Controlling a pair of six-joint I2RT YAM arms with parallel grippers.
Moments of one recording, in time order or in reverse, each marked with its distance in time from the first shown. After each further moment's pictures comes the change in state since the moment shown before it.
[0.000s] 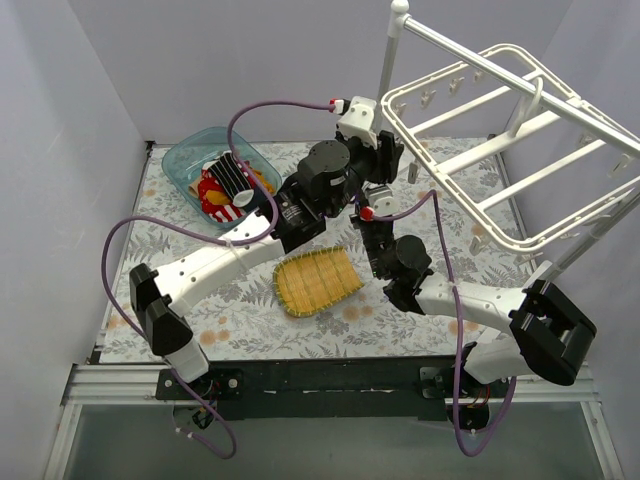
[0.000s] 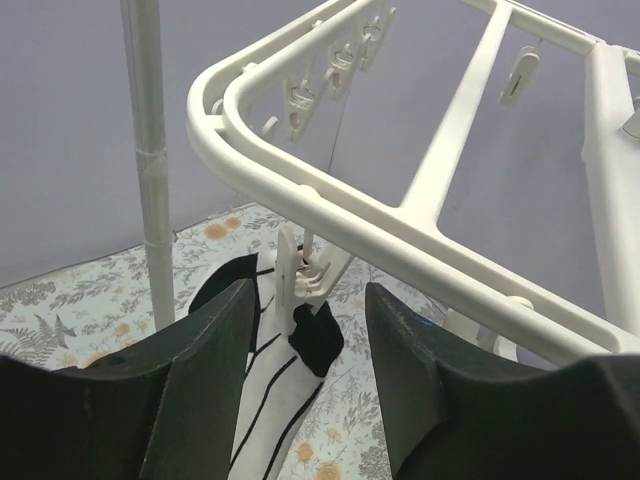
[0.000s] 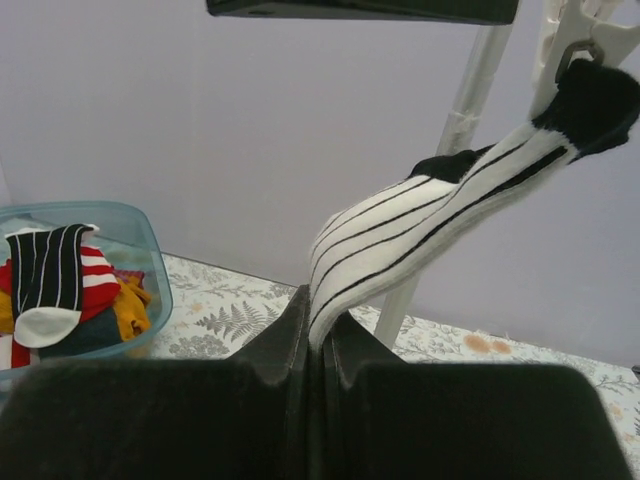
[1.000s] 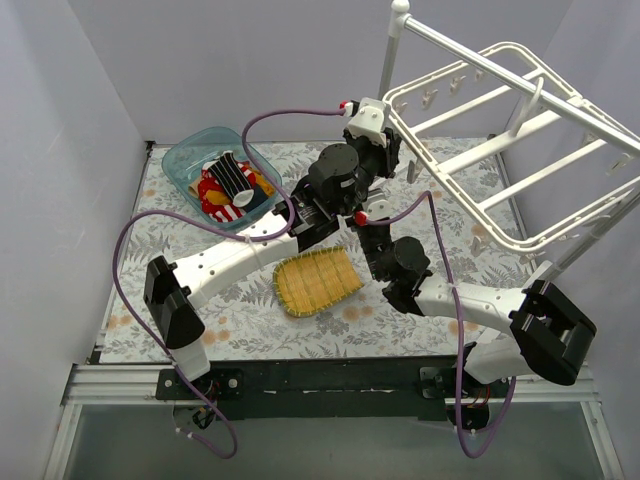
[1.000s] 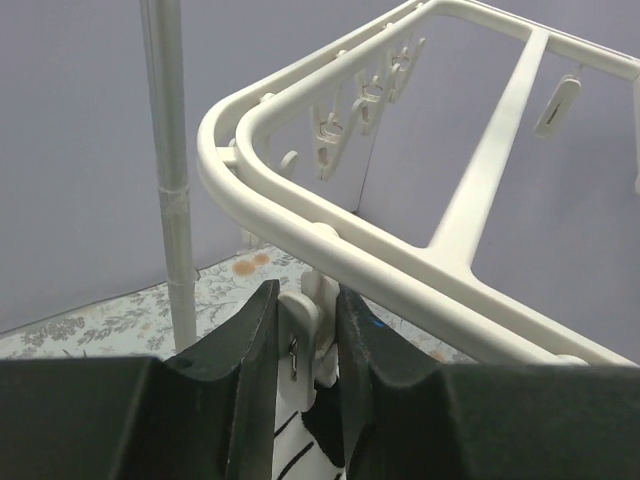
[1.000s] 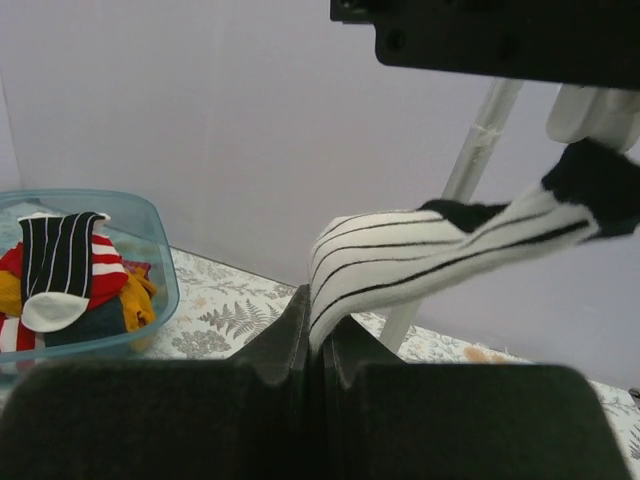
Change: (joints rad) left arm -0.002 0.086 0.019 0.154 -0.064 0.098; right arm 0.018 0.000 0.000 -0.007 -0.033 -0.051
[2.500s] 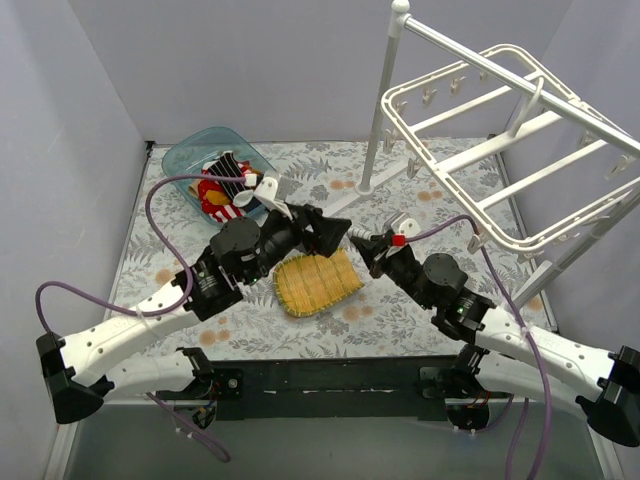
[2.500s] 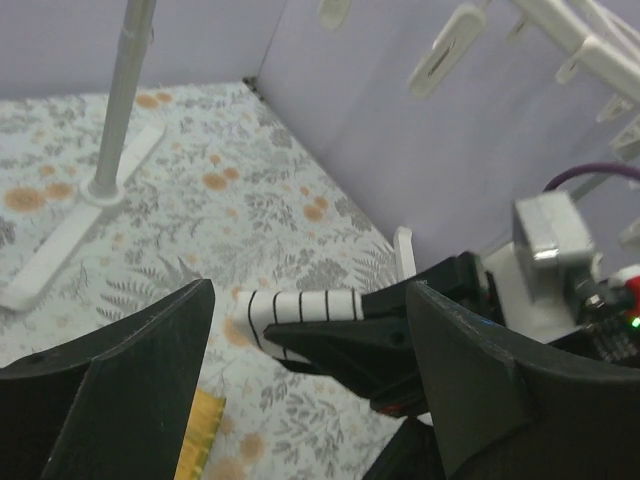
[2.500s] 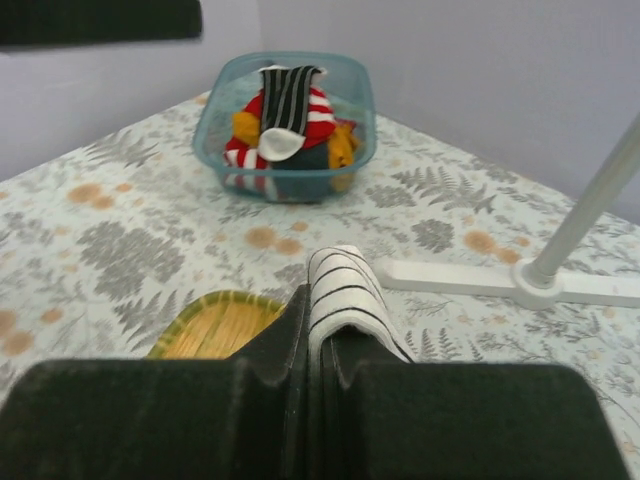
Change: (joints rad) left arm 0.002 -0.678 -0.686 -0.118 0.197 -0.364; right arm 0.005 -0.488 -0.149 -0.705 -0.330 0.430
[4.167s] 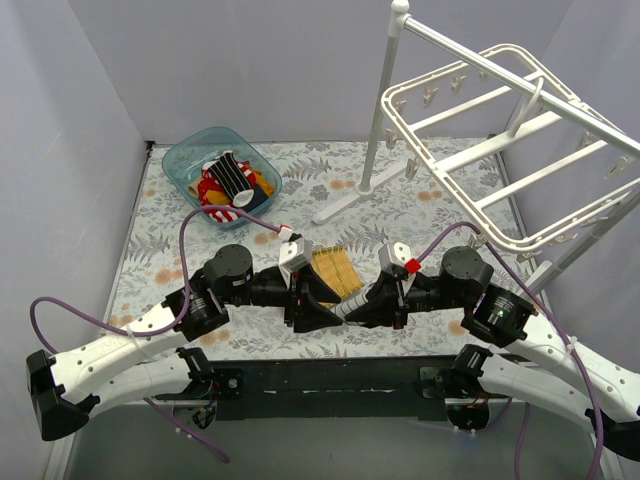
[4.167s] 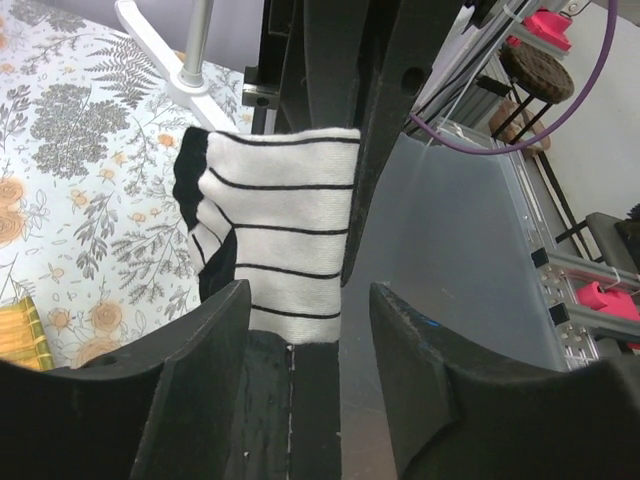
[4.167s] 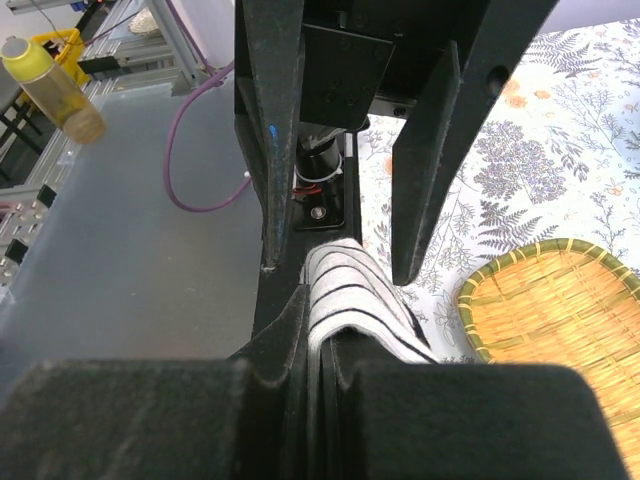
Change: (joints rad) left arm 0.001 -0.198 -0.285 -0.066 0.838 0.116; right arm 0.000 -0.178 0.208 -0.575 -0.935 0.140
